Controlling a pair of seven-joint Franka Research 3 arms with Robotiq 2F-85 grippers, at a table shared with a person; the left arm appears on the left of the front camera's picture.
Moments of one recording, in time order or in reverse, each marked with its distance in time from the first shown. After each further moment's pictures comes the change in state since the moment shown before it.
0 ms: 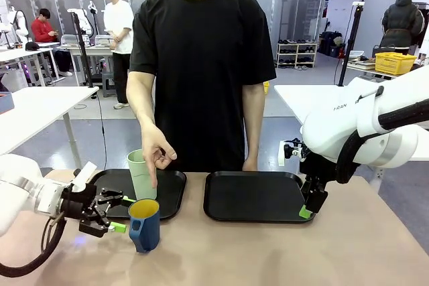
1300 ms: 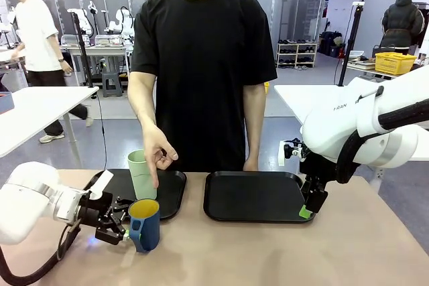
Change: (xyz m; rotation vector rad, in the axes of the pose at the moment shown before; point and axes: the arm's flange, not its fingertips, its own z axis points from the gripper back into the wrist) left arm -0.017 0.004 -0.040 -0.045 -0.012 0.031; right arm 0.000 0.000 0.000 0.000 0.000 0.000
